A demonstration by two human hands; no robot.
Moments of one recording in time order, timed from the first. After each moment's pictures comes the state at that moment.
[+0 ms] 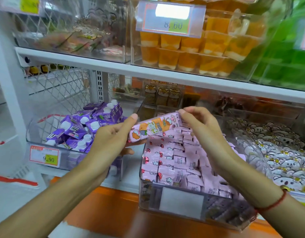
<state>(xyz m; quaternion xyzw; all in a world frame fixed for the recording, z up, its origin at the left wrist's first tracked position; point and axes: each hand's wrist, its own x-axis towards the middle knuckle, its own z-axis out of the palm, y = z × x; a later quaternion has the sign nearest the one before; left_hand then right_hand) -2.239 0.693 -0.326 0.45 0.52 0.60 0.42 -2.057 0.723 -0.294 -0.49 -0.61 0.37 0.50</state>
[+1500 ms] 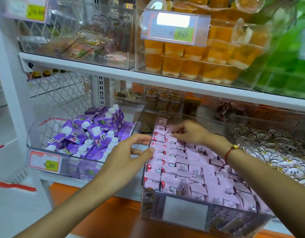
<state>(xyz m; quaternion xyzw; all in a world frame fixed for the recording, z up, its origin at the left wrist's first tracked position) -2.235 0.693 -0.345 0.60 0.56 0.47 0.33 -2.041 0.847 -0.325 -0.53 -0.84 0.12 0.08</state>
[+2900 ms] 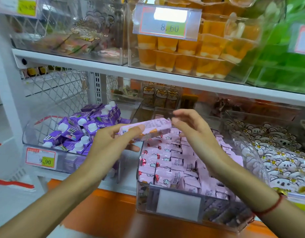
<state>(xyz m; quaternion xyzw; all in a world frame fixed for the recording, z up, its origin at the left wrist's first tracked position) -2.241 0.692 -0.333 0.49 0.51 0.60 0.38 -2.055 0.722 -0.300 -0.47 -0.68 0.35 0.45</state>
